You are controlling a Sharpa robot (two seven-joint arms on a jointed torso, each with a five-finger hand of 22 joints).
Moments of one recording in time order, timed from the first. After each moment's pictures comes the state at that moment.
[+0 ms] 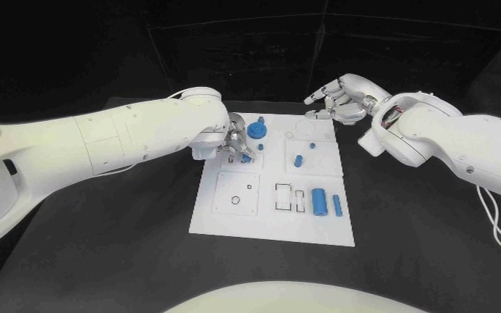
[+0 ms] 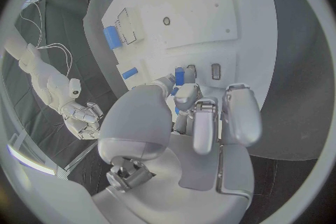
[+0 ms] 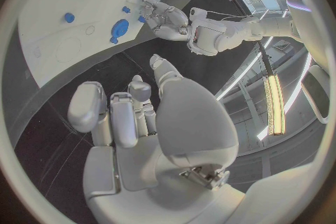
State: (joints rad) left arm 1.33 -0.56 -0.13 1.30 -0.98 0.22 -0.64; left_hand 1.25 -0.02 0.34 0.19 0.10 0.86 0.04 0.66 0.57 1.29 -0.03 1.17 1.06 1.47 -0.09 1.57 1.31 0.09 1.46 0.01 1.32 1.18; right arm 1.27 -0.82 -0.02 1.48 -0.96 -0.27 0.02; right_hand 1.35 -0.07 0.07 0.07 0.31 0.90 0.16 0.10 0.07 1.21 0.07 1.13 0.98 1.47 -0.01 1.41 1.29 0.09 1.34 0.10 1.36 1.06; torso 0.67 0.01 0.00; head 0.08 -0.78
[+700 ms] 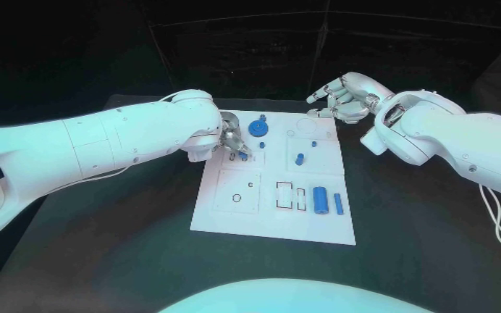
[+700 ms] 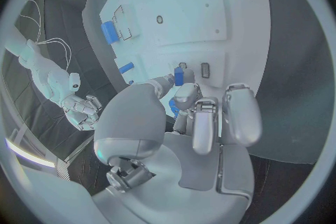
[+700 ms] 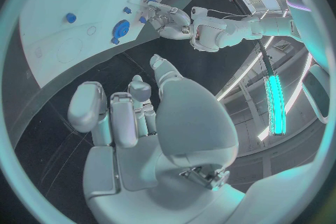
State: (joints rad) left arm 1.31 -0.61 -0.13 1.33 -0.99 0.14 -0.63; left_hand 1.17 -0.07 0.50 0.16 0.09 0.86 0.05 0.68 0.60 1.29 -0.03 1.17 1.06 1.47 -0.09 1.57 1.31 0.09 1.46 0.01 1.32 1.18; right arm 1.27 -0.82 -0.02 1.48 -0.96 -0.27 0.01; right_hand 1.34 -0.06 0.06 0.08 0.32 0.90 0.16 0.10 0.07 1.21 0.07 1.13 0.98 1.47 -0.01 1.41 1.29 0.09 1.34 0.10 1.36 1.06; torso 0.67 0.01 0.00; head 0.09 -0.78
